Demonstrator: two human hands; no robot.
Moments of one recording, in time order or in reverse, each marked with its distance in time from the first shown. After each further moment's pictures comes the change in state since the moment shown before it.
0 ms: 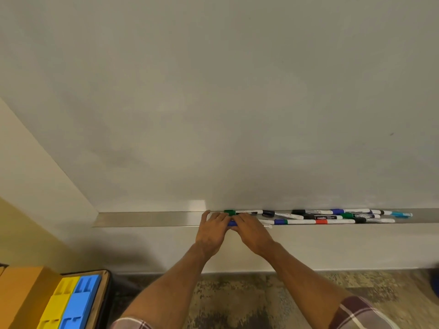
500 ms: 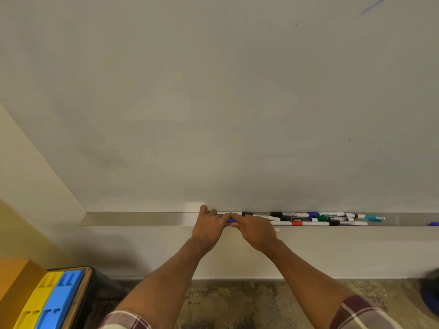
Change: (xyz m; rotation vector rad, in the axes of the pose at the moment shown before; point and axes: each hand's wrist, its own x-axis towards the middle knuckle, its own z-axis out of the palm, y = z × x) left_hand 0.008 0.062 -0.027 0.260 0.068 0.098; right_hand -0.053 0.043 -0.062 0.026 0.133 -0.010
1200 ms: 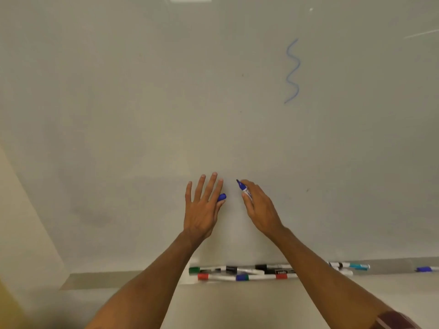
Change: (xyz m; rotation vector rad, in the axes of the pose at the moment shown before) left_hand 0.085 0.011 -0.149 0.024 0.594 -0.105; right_hand 0.034 0.032 -0.179 0.362 0.603 -0.082
